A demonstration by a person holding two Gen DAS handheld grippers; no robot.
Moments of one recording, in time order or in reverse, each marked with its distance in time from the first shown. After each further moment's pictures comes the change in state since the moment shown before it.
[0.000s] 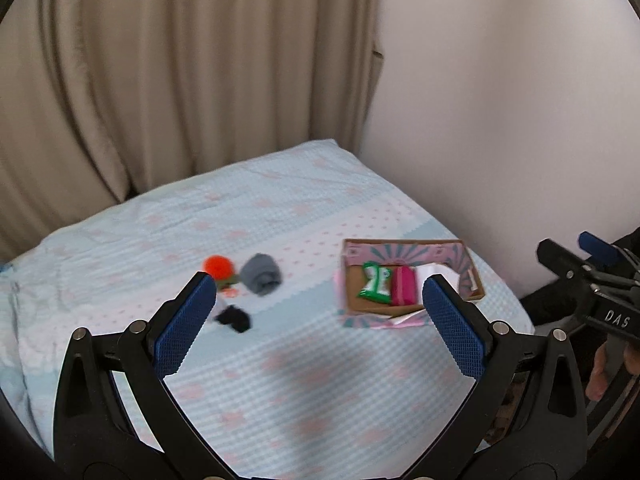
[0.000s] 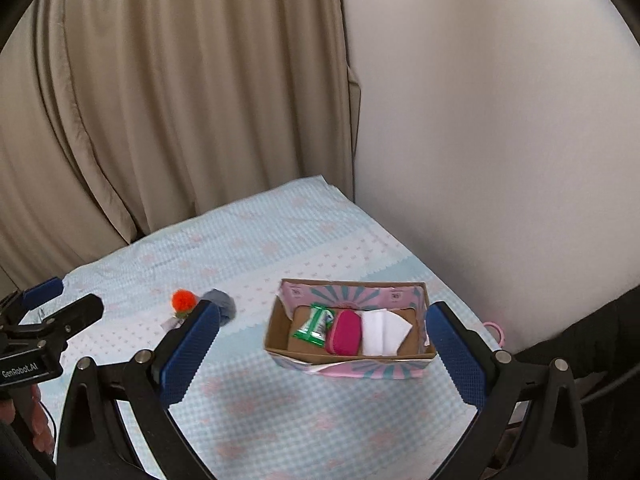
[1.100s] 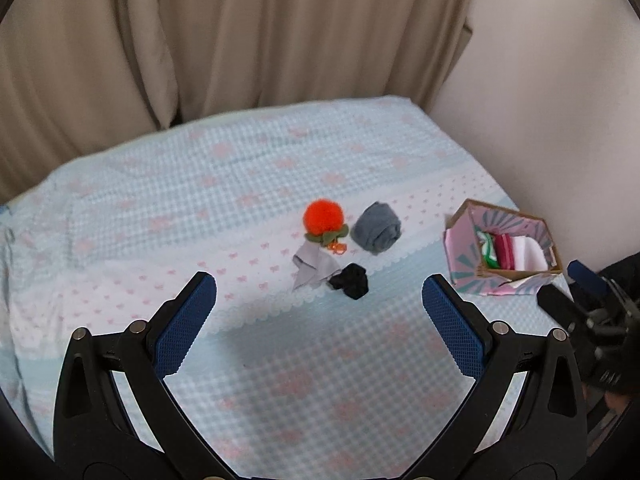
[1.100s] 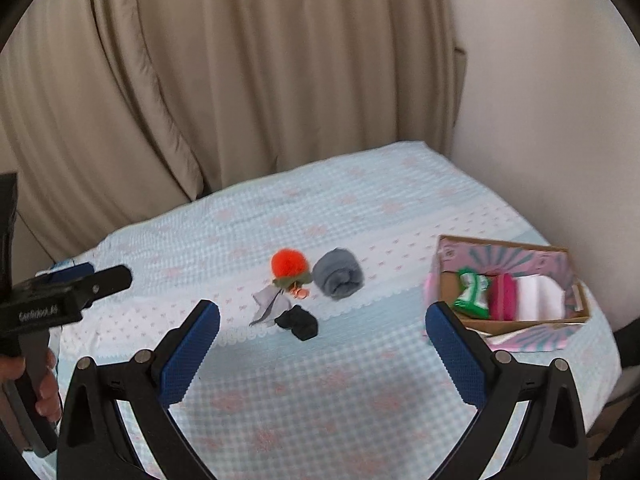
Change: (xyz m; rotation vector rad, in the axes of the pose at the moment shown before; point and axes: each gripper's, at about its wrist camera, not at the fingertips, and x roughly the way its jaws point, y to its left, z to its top) left arm 0.108 0.254 -0.063 -0.135 0.159 -0.003; right arm 0.113 0.219 -0.086 -0.074 0.078 0.181
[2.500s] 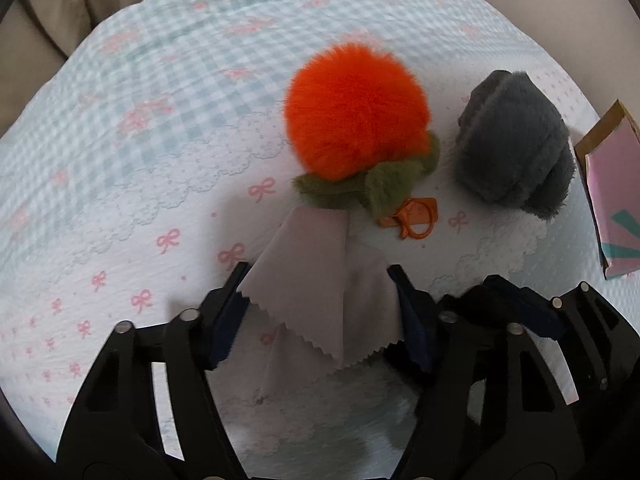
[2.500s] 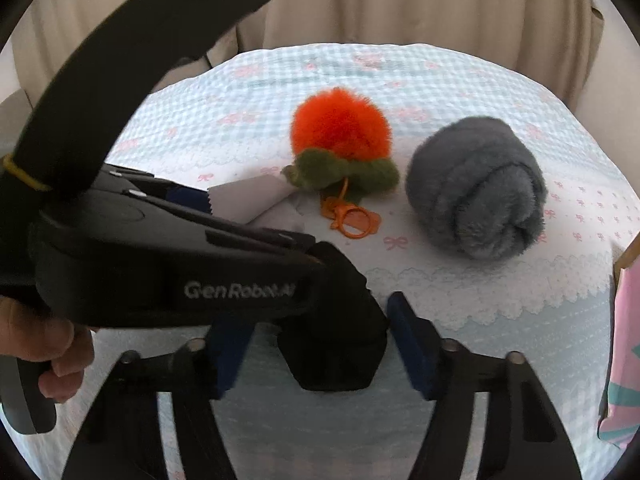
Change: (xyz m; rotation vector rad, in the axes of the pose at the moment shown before) left arm 0.330 0.005 -0.027 0.112 0.260 0.060; right arm 0.312 0.032 -0.093 -0.277 0.166 0.155
